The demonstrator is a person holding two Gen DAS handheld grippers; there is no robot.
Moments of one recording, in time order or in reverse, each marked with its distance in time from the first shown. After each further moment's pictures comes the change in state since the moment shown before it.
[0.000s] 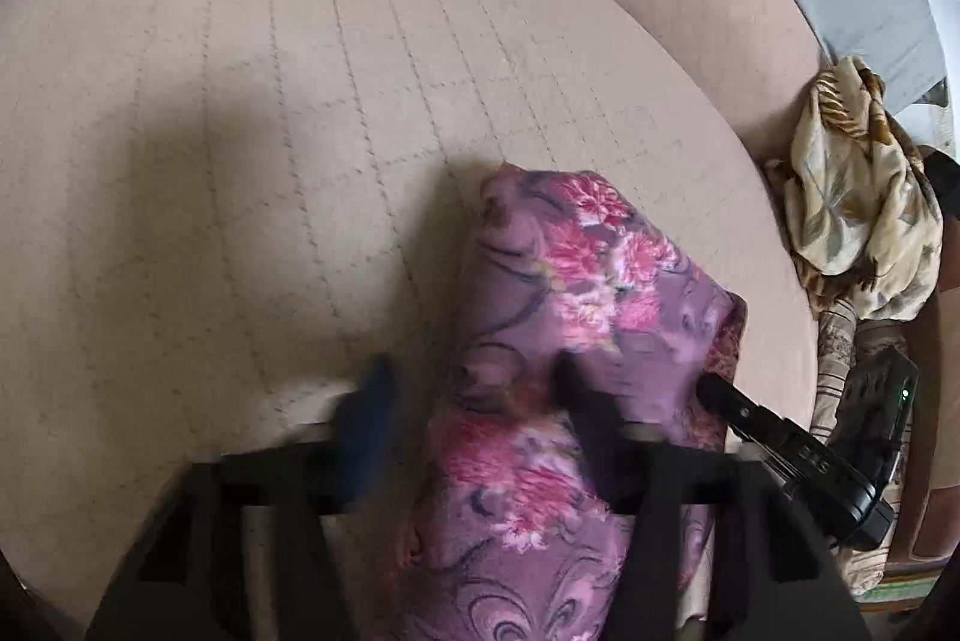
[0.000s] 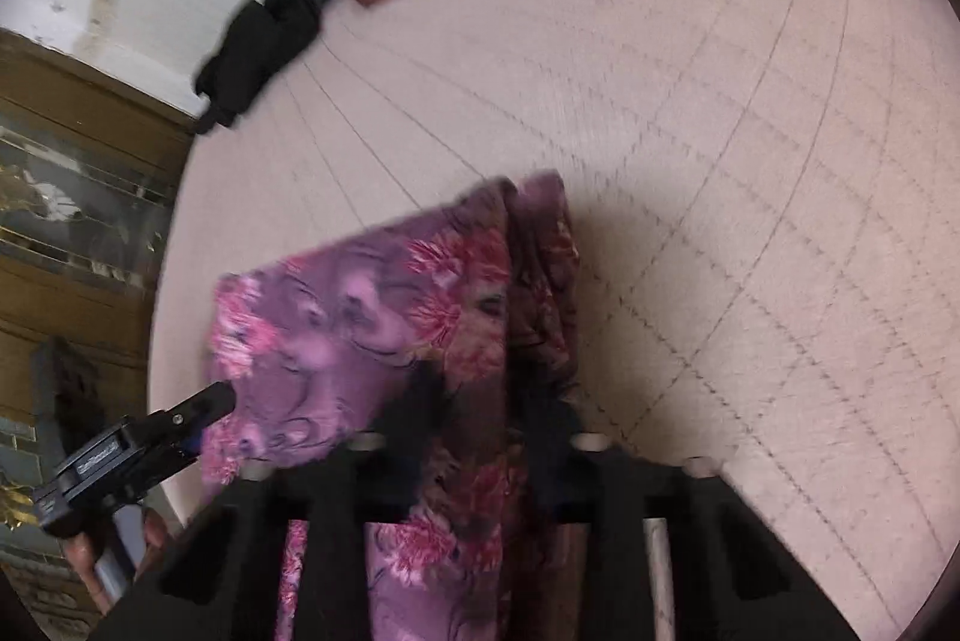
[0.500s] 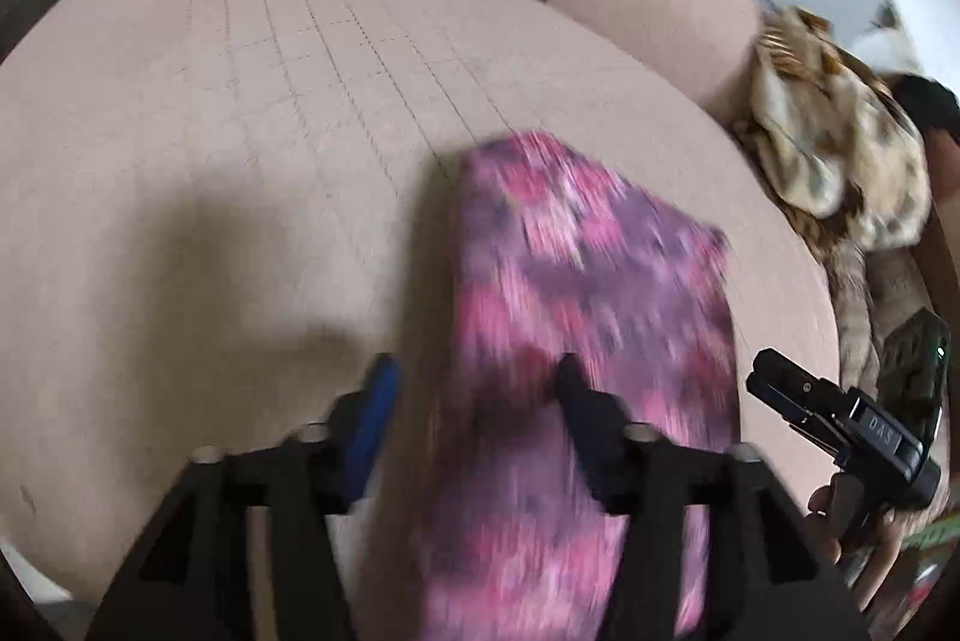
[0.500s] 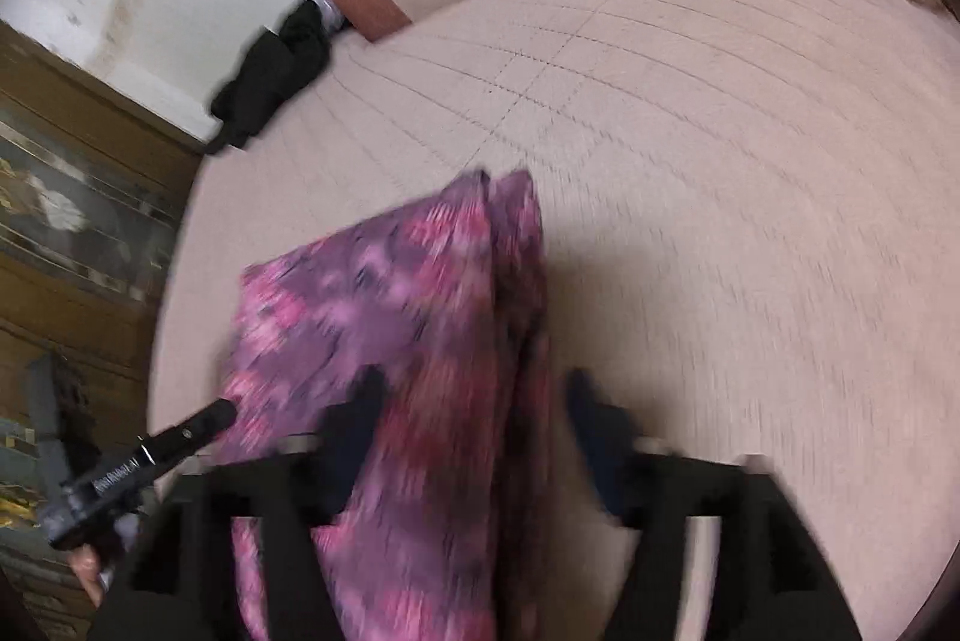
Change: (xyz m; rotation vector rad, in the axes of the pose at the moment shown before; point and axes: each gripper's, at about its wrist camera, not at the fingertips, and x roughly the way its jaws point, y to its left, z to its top) left arm -0.053 -0.016 -0.072 0.175 -0.134 0.083; right arm -0.053 -0.008 -0.048 0.019 -0.111 0.036
